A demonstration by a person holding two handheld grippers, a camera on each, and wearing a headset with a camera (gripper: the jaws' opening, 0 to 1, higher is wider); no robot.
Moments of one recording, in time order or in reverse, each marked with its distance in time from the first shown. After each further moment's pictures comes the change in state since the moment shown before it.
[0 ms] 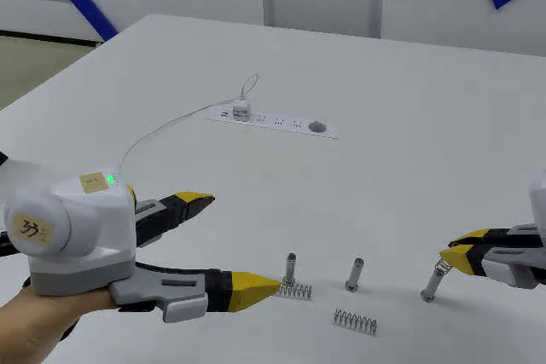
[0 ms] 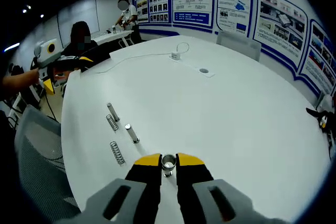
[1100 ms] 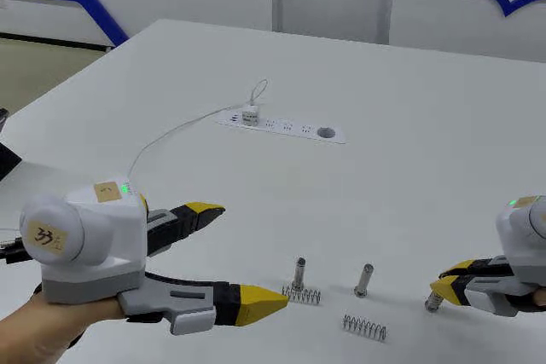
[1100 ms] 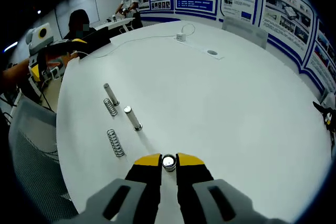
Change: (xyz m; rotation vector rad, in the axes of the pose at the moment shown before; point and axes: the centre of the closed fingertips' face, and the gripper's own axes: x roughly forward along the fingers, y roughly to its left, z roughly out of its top) left arm -0.004 -0.008 -0.005 -0.002 0.018 -0.017; right arm 0.040 0.012 -0.033 0.000 0.109 0.026
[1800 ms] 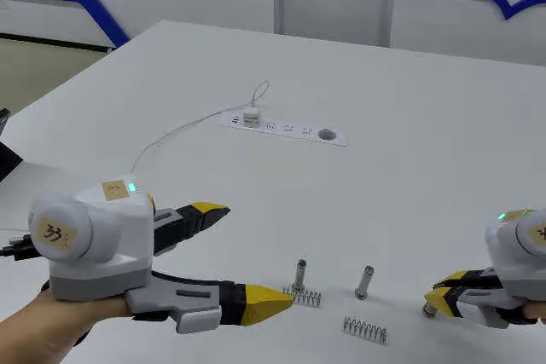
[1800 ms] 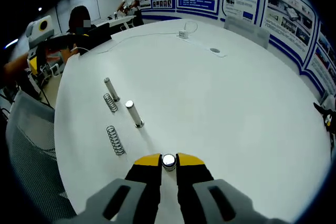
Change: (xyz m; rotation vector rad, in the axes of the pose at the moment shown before) left arm 0.003 -0.002 0.002 -0.002 -0.004 -0.009; right arm 0.006 0.003 -0.006 -0.017 0.010 -0.005
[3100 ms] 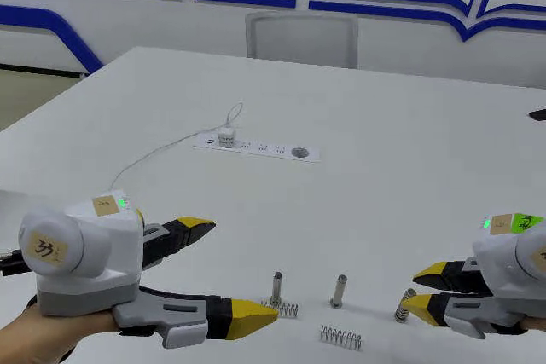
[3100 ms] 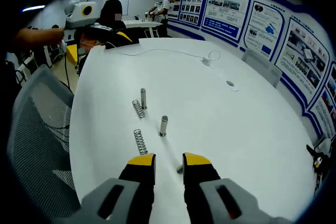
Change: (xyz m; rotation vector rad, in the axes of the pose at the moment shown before) left arm 0.007 -0.014 0.003 0.045 0.019 -0.029; right arm -0.046 0.045 0.024 -0.273 -0.110 0.033
